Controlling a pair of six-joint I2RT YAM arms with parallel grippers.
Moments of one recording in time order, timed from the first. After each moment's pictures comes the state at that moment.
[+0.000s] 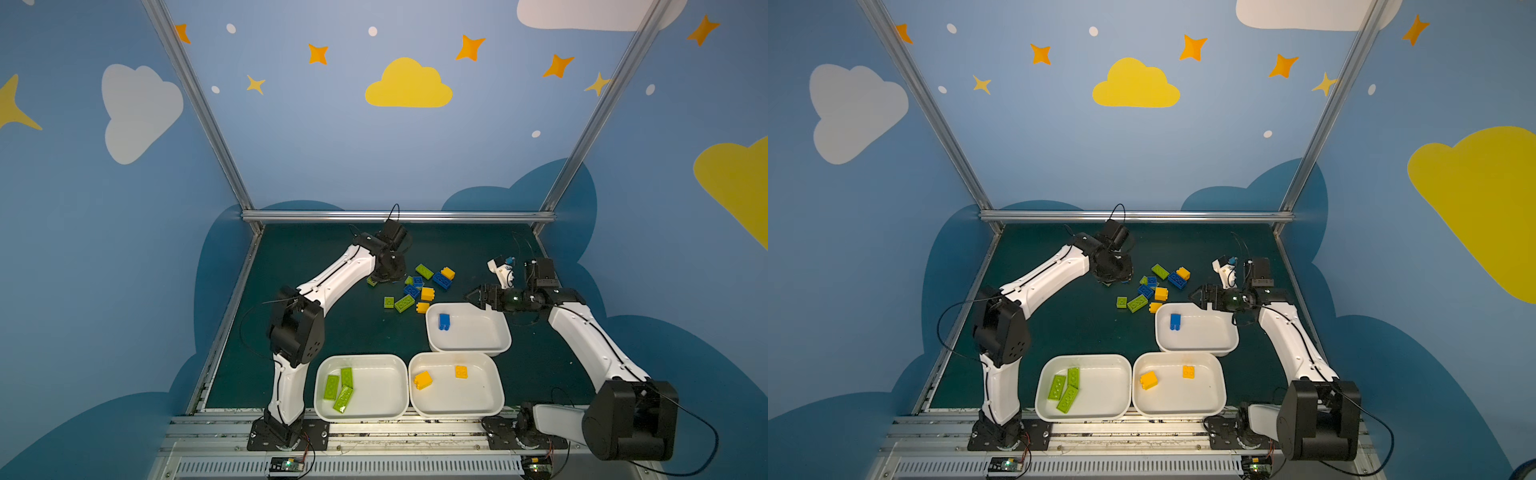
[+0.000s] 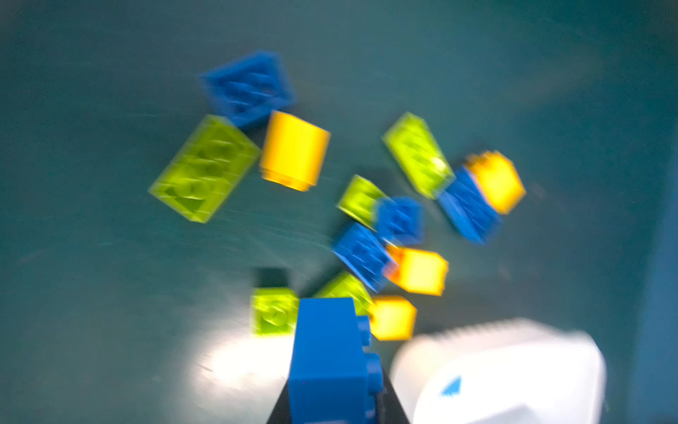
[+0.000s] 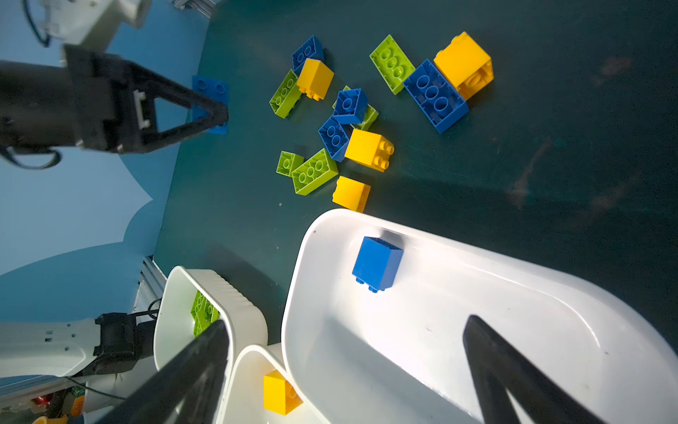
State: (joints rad) left arm -0.61 1.99 1.82 -0.92 0.09 -0.64; right arm 0.06 1.27 0.94 -0.64 -0.69 0.10
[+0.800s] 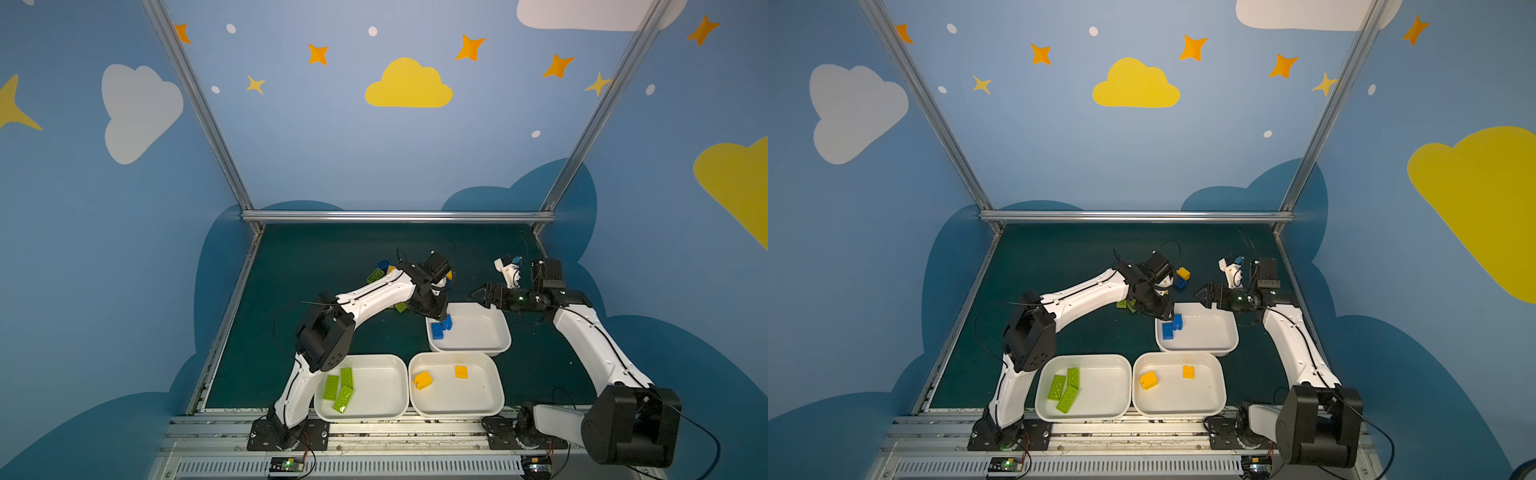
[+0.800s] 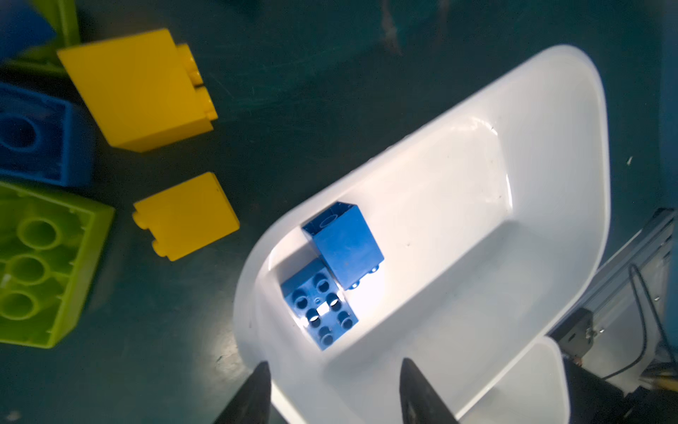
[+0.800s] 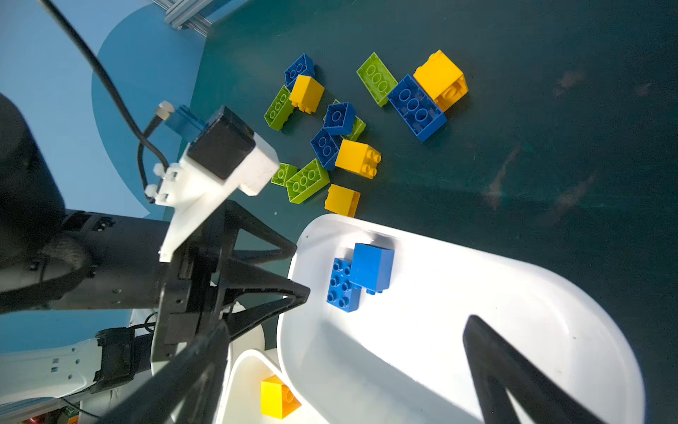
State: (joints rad) left arm -0.82 2.13 1.86 -0.94 0.24 -0.45; right arm 0.01 1.24 0.94 -0.65 -0.69 0.10
